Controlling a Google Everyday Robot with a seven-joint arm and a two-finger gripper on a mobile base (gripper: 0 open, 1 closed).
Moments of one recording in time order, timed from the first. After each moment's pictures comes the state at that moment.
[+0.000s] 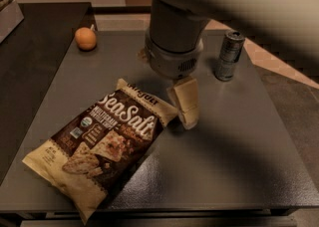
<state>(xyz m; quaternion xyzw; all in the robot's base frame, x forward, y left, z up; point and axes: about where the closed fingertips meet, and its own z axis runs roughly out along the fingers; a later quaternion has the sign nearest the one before) 0.467 -0.017 0.905 -0.86 0.50 -0.06 0.10</state>
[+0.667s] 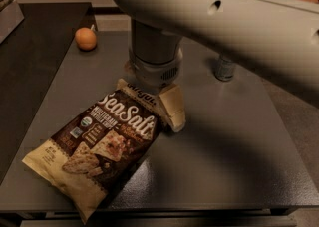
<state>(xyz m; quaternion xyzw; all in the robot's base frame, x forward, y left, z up) 0.474 0.010 0.877 -0.88 0.46 -0.06 0.08</state>
